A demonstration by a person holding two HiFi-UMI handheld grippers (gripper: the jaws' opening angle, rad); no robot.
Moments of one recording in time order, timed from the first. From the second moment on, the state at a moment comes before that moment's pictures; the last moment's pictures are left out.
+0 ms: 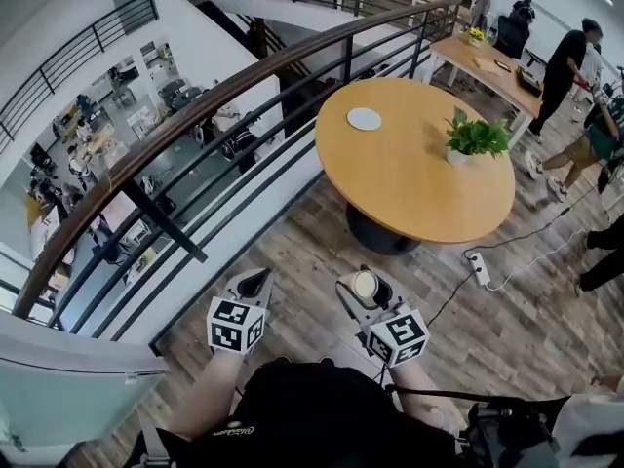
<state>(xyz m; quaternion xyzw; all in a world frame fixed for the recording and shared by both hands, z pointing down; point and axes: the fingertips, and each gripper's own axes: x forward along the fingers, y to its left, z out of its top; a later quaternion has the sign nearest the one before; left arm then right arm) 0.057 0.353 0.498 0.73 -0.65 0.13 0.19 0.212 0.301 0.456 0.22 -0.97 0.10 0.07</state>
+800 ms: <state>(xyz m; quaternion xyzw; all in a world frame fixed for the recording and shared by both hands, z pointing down) 0.035 0.287 0.508 0.73 -0.65 0.13 0.20 0.185 0.234 0.469 0.22 -0.97 0.11 0.08</state>
